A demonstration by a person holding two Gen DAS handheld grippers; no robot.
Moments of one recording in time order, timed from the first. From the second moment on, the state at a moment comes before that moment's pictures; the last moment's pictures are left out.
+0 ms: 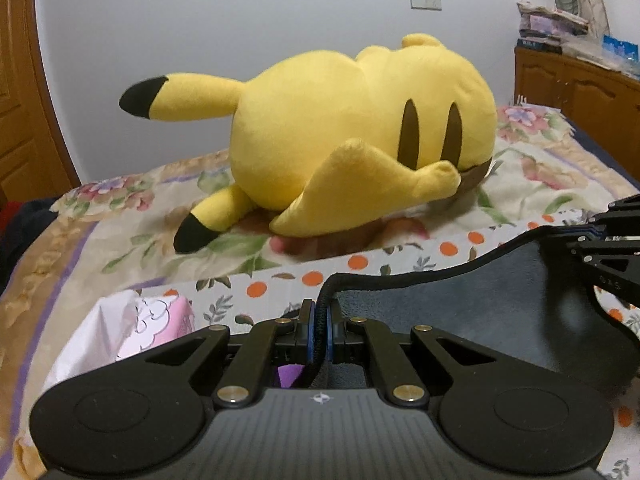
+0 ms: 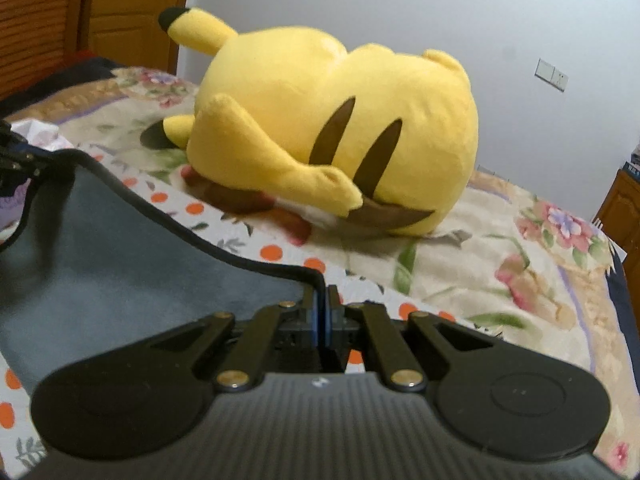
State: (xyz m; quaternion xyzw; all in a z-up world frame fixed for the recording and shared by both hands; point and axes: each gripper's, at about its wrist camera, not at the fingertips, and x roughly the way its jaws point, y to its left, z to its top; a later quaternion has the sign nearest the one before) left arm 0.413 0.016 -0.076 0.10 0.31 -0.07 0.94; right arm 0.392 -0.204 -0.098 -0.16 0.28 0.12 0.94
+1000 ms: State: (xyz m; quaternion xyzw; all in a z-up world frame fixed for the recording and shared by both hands) left arm 0.422 0.022 -0.103 0.09 0.33 -0.05 0.94; right arm 0.396 -0.206 -0.107 -0.14 0.30 0.11 0.94
